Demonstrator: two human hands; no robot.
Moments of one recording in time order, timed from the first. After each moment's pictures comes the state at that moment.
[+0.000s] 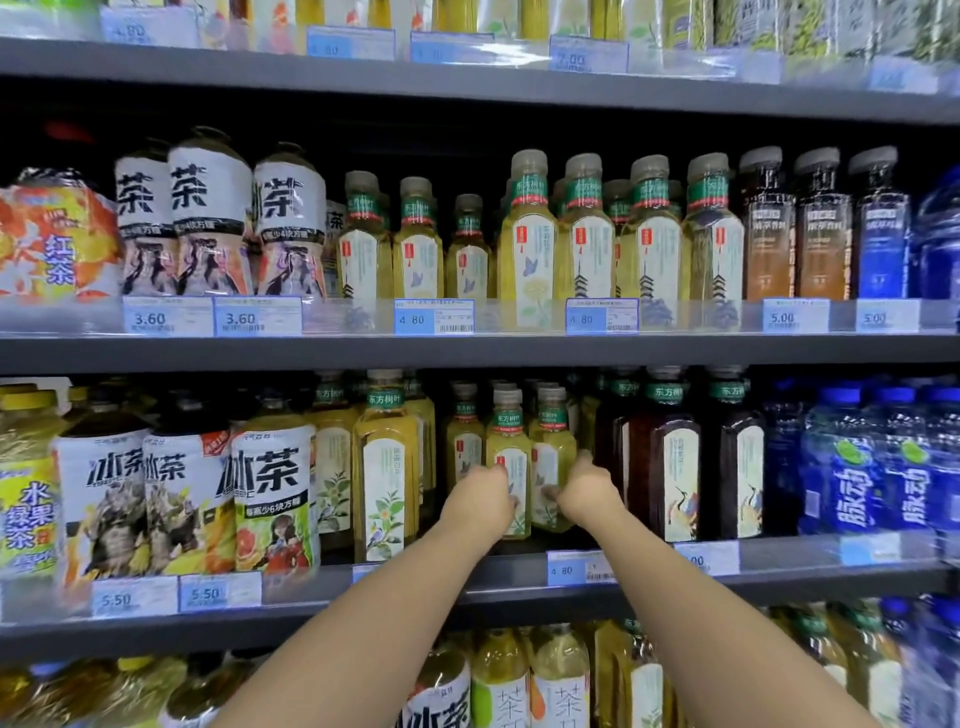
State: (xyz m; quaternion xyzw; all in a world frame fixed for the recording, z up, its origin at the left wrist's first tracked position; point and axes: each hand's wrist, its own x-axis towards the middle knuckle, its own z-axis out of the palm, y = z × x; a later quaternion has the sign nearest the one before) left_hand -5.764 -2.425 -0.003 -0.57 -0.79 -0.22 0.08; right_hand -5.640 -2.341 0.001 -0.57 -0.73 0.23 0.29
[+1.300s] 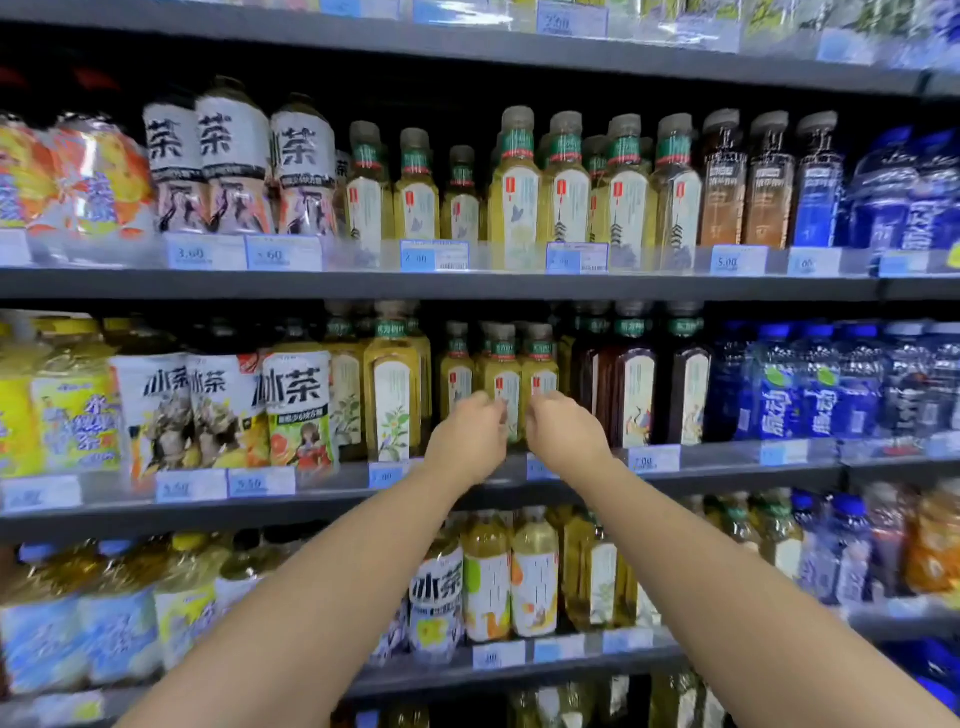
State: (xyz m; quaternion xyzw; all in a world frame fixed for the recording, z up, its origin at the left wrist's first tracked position) left_hand -5.739 -2.506 -0.011 -0.65 -0.69 -0.28 0.17; right_hand -5.604 -2.445 -0.005 -0.41 -0.85 -0.08 0.32
